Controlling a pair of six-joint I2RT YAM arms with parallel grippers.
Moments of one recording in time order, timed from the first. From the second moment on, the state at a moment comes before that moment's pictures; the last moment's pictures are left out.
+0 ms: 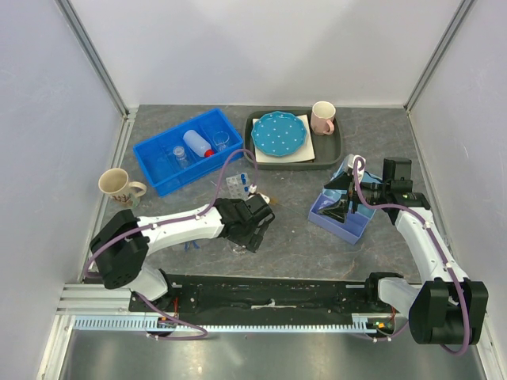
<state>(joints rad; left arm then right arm) -1.01 1.52 0.97 -0.71 -0.24 -0.46 -0.03 1.08 0.76 -0.45 -1.19 -0.64</state>
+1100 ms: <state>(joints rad) -1.00 1.56 0.96 -0.68 -0.26 -0.50 -0.03 1.08 0.76 -0.45 -1.19 -0.64</state>
